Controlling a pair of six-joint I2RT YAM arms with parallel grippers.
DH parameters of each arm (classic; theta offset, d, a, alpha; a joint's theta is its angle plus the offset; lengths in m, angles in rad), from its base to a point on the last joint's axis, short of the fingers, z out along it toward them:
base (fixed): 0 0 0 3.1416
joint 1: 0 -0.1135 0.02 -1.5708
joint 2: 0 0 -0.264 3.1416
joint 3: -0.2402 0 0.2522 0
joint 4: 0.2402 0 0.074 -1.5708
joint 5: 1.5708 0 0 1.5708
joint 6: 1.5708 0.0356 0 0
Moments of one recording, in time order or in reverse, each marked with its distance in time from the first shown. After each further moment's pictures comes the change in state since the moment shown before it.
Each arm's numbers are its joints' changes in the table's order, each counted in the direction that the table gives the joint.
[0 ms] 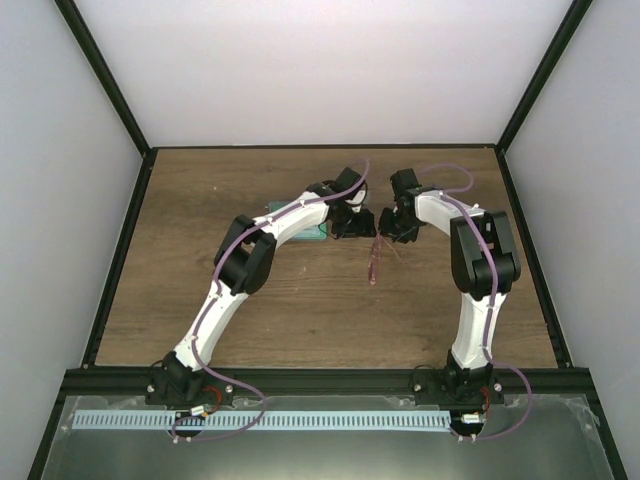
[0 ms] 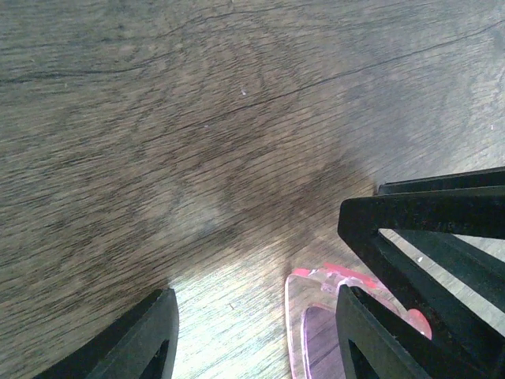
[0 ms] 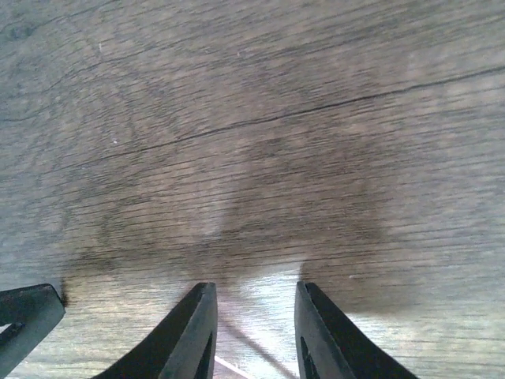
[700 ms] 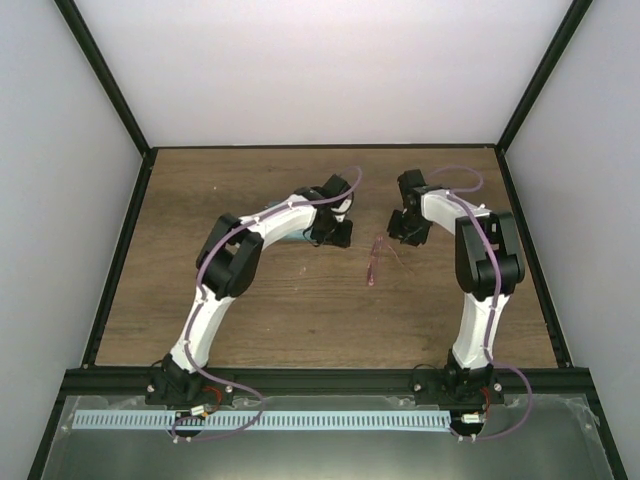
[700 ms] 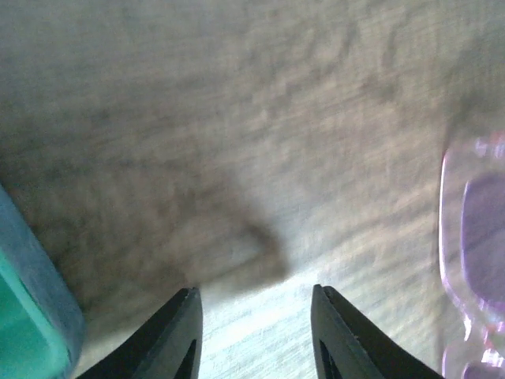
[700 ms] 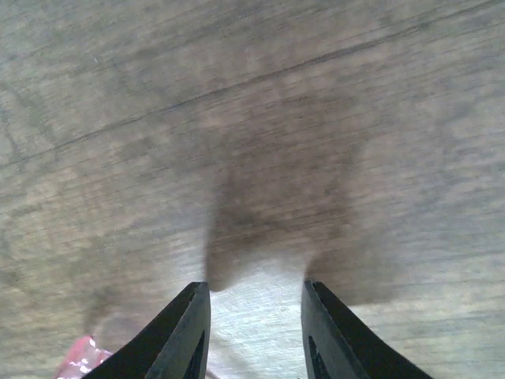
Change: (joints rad) left arm -0.016 0.160 0.232 0.042 -0.163 0.144; right arm 0.045 0.006 -0.016 0.074 0.074 0.024
